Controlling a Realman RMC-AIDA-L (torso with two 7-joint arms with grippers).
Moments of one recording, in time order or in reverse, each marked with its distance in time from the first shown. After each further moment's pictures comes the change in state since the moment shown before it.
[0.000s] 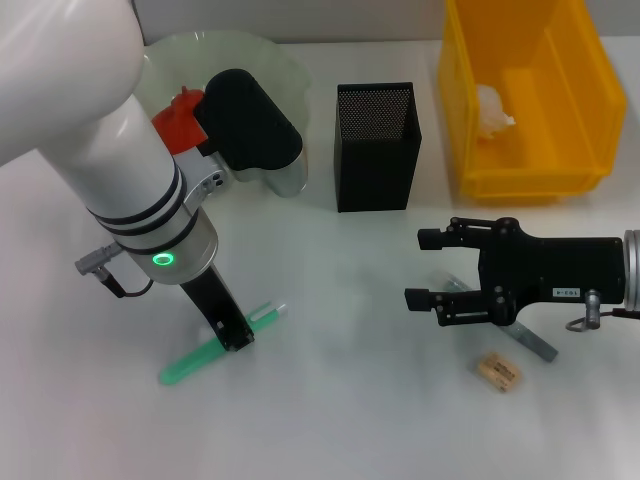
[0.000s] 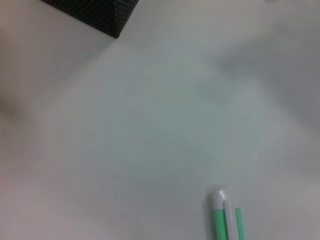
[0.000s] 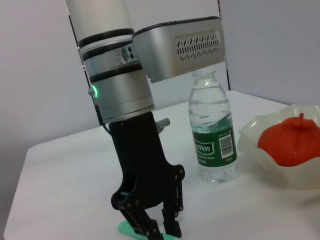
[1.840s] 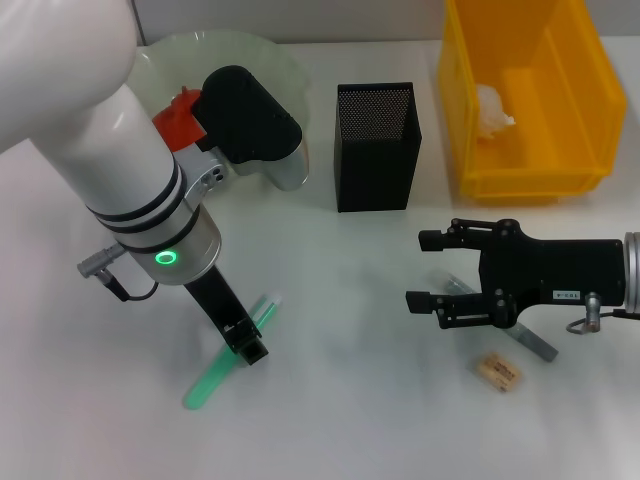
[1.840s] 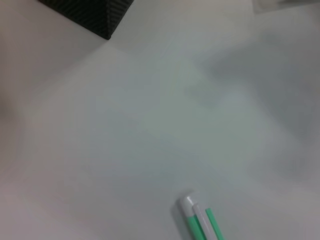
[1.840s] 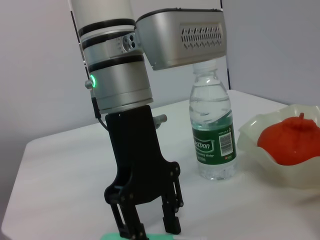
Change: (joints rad) left arm -0.004 0.000 -0.024 0.002 -0.035 0.027 -0.022; right arm -0.003 0.000 -0.002 0.001 -0.003 0.006 -0.026
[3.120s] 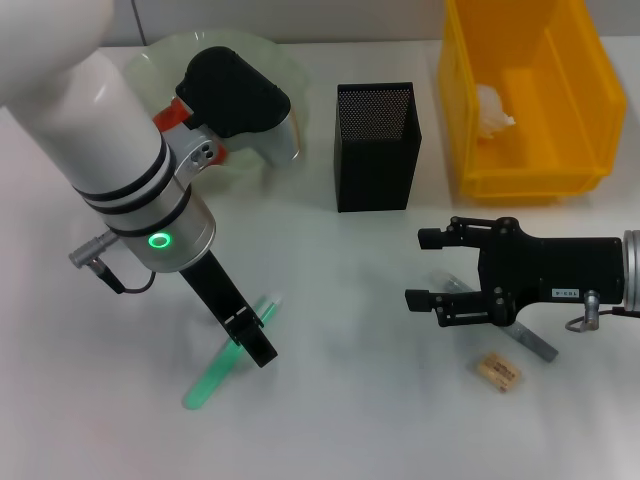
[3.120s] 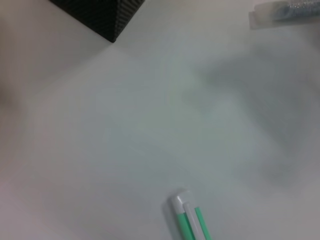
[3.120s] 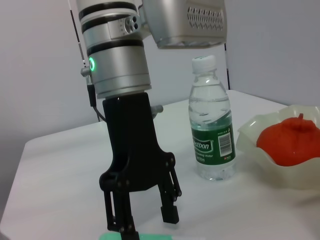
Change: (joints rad) left arm -0.023 0.000 -0.087 -0.002 -0.019 0.071 -0.025; right arm 0.003 0.000 0.000 0.000 0.000 0.004 -0.003
